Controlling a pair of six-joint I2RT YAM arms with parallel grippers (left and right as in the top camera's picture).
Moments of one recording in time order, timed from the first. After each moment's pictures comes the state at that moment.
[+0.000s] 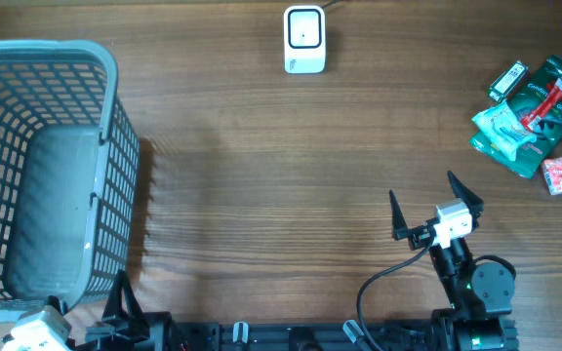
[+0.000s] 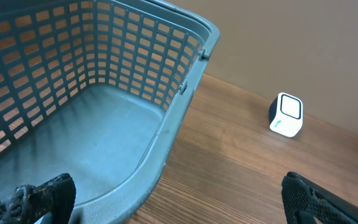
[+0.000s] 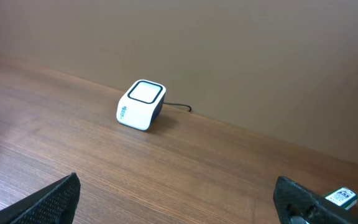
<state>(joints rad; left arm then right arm) 0.01 0.06 1.04 -1.28 -0.18 -0.34 0.07 0.01 0.01 0.01 -0.21 -0.21</state>
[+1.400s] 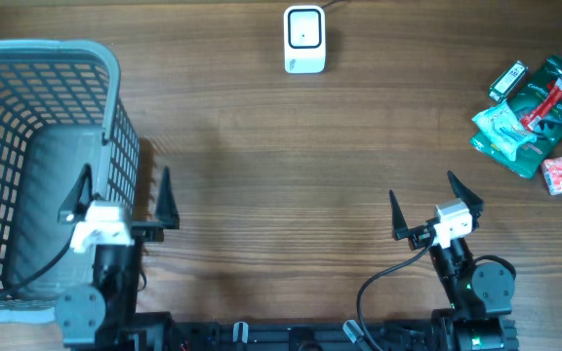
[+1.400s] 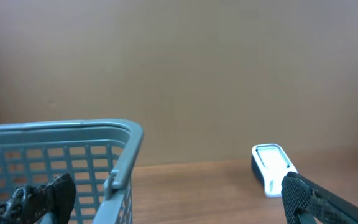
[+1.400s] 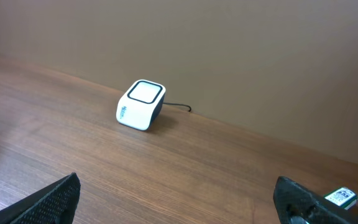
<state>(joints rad) 0.01 0.18 0.37 -0.08 0.07 0.06 0.07 0.01 0.01 0.01 -0.21 -0.21</state>
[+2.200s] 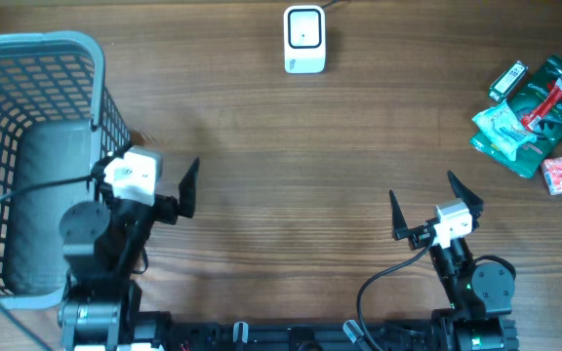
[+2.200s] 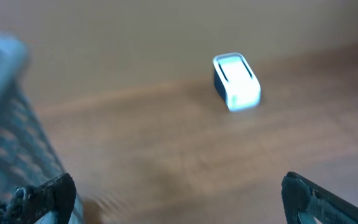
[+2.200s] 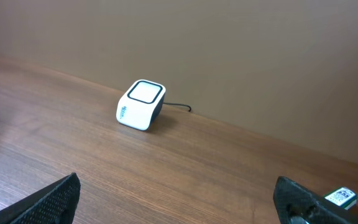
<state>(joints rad) 0.00 0.58 0.56 -0.29 0.24 0.13 0.07 0.01 0.01 0.01 -0.21 -0.21</state>
